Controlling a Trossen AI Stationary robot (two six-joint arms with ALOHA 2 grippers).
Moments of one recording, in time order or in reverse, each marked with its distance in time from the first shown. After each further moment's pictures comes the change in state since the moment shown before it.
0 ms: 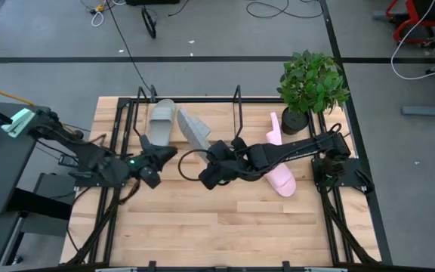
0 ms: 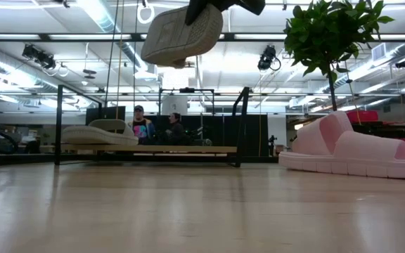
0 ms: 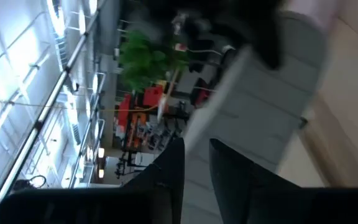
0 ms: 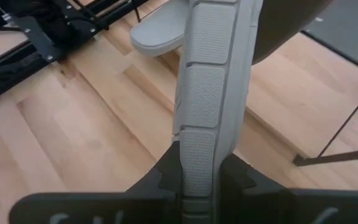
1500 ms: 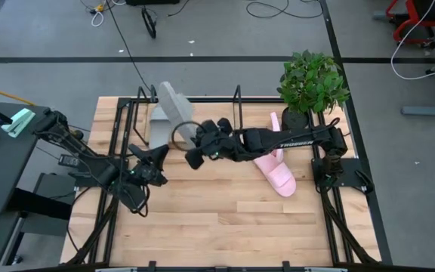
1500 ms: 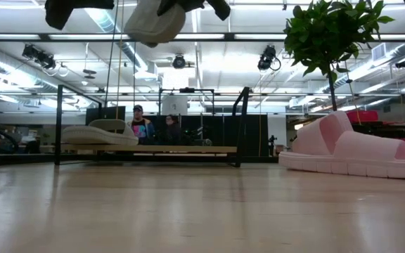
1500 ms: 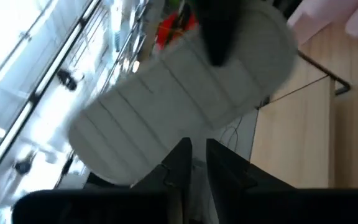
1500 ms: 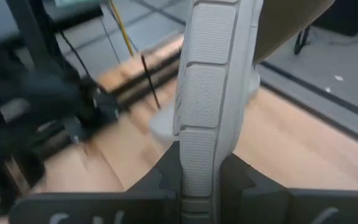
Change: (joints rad) left arm -0.108 0.149 -0.079 -0.106 -0.498 -0.564; right arm -0.135 0.002 0.000 0.359 -0.008 -0.259
